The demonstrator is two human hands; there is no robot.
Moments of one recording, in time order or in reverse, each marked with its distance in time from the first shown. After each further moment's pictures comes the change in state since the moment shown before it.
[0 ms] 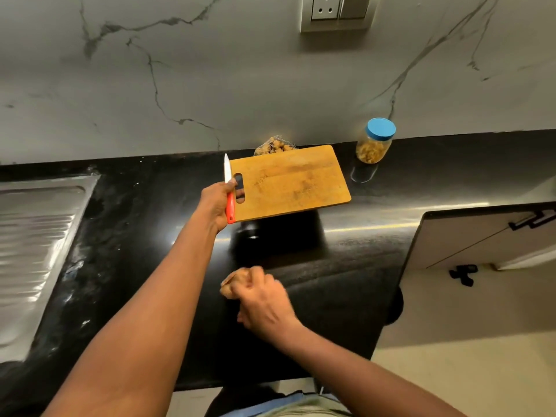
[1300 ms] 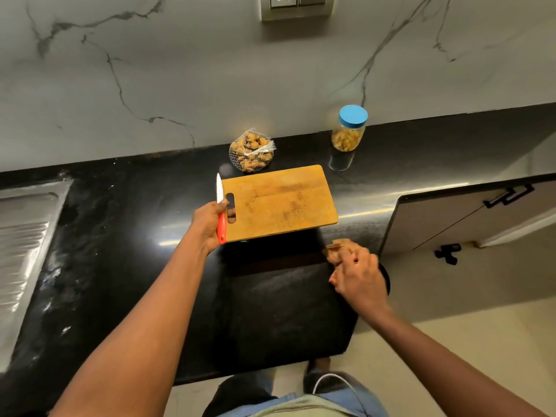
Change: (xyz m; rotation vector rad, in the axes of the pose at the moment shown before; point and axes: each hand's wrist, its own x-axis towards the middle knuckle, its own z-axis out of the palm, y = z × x) left_hand -0.006 -0.055 0.012 0.043 -0.048 -0.061; right_hand -0.105 0.183 -0.036 -0.281 0.169 0.571
